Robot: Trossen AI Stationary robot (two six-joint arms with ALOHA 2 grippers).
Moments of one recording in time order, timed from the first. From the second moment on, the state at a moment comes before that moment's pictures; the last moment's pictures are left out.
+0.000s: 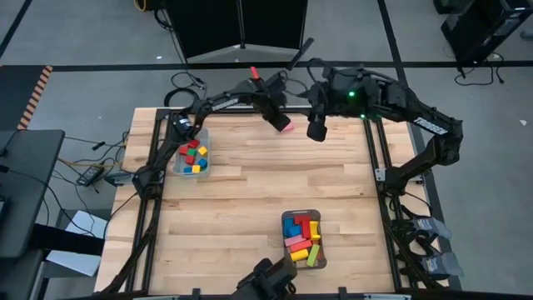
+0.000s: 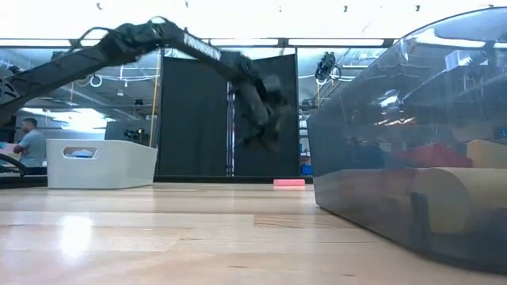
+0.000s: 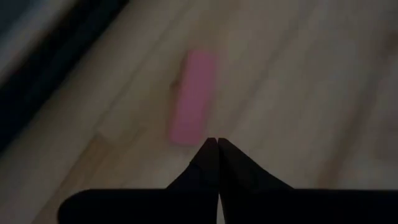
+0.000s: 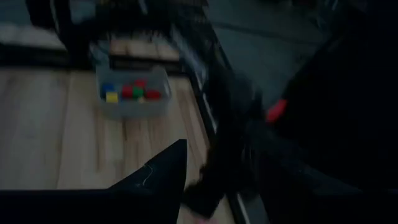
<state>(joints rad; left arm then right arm) 0.59 2.42 2.25 -0.97 0.27 -0.14 -0.21 1.47 1.91 -0.94 0.22 -0.24</state>
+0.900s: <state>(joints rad) 0.64 1.47 1.56 -0.64 0.13 -0.17 -0.65 1.70 1.28 -0.48 -0.22 -0.51</state>
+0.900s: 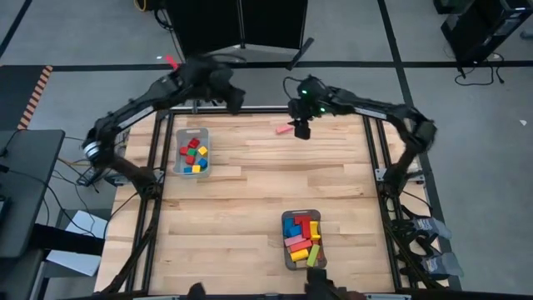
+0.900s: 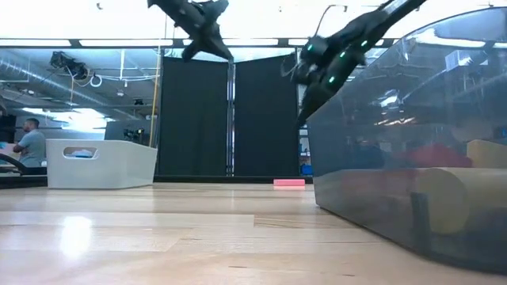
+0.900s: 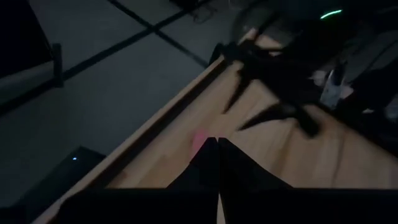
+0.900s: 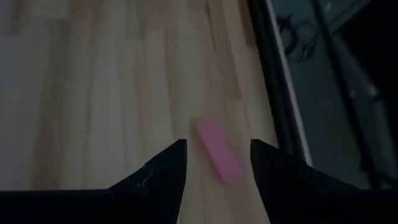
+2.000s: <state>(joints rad) 0.60 1.31 1.24 -0.46 0.22 -0.21 -0.65 2.08 1.81 -0.98 0.01 -0.62</state>
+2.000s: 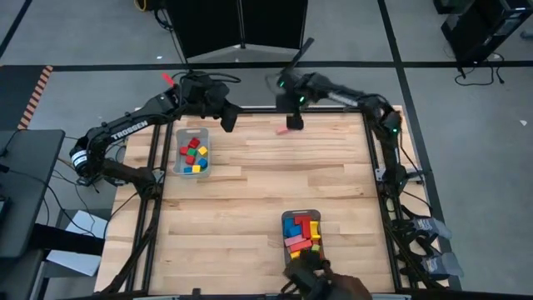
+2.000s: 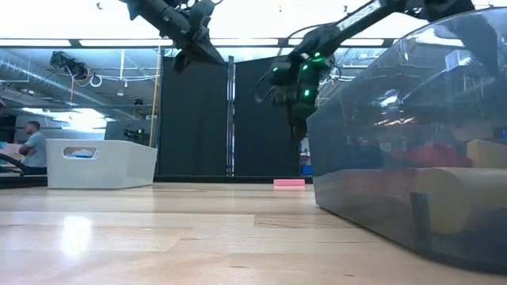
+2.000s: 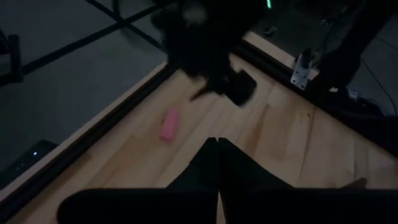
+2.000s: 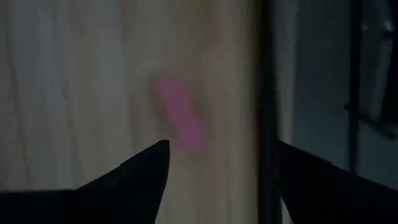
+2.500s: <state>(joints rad) 0.60 1.18 1.24 -0.45 0.23 -0.19 -0.87 2.01 1.78 -1.04 -0.15 0.44</state>
